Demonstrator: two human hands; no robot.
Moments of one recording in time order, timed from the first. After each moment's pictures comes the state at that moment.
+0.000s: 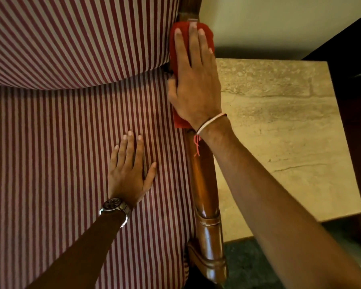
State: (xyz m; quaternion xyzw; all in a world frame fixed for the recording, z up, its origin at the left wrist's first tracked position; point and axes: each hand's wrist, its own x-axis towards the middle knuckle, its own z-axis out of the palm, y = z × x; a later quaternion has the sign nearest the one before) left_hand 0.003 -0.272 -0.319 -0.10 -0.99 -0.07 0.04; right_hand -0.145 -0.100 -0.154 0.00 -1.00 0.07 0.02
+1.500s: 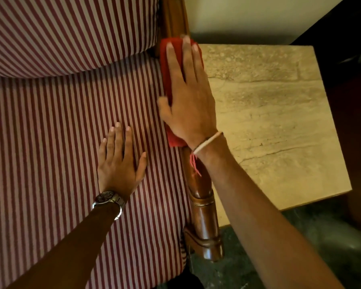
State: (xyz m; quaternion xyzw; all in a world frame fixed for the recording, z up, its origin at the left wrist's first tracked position) left_hand 0.011 -0.271 -0.315 -0.08 -0.99 -0.08 0.02; right_hand -0.075 -0.100 -0.156 -0.01 -0.99 0.12 0.01
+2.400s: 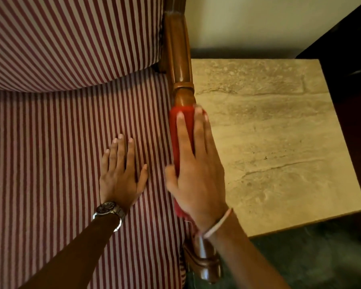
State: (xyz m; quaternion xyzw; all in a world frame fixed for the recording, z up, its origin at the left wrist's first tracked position) left_hand 0.011 -0.269 -0.313 -0.08 -0.99 -0.07 0.01; right_hand 0.022 -0.095 -0.168 -0.03 -0.99 0.14 -0.01
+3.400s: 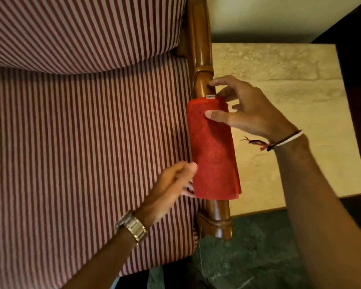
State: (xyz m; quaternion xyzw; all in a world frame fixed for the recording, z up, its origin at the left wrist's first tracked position) left_hand 0.067 -0.237 -0.192 0.07 -0.57 -0.71 -0.40; right_hand -0.058 -0.034 -0.103 -0.05 -0.92 0.34 -0.21
